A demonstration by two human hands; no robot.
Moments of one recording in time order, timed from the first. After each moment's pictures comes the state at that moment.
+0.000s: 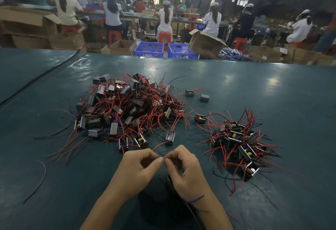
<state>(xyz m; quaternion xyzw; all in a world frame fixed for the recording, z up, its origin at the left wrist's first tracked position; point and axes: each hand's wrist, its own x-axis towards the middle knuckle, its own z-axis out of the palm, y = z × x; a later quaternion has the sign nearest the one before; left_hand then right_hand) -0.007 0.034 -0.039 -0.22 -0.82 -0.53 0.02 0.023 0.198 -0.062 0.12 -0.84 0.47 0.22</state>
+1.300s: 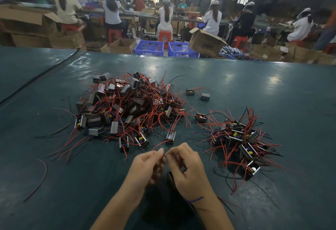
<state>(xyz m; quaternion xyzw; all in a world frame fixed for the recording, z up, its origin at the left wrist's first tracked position) 0.000 0.059 -0.037 0.02 -0.63 -0.75 -0.20 0.025 0.196 -0.059 0.11 -0.86 0.41 0.27</state>
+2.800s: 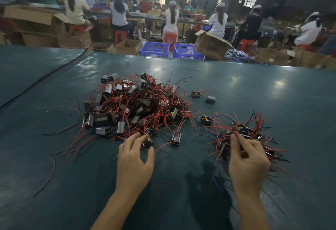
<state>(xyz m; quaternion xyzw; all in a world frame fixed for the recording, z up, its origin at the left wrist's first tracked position) -0.020 0.036 -0.067 -0.05 -0.88 -0.43 0.19 0.019 0.277 -0.045 -0.13 -0.76 0.35 0.53</state>
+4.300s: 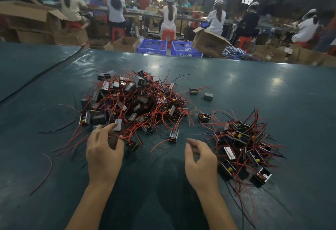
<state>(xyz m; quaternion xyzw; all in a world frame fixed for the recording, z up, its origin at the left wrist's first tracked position) -0.044 -0.011 -0.070 0.00 -0.85 -0.39 0.35 0.016 0.202 -0.061 -0.12 -0.84 0.45 0.27</state>
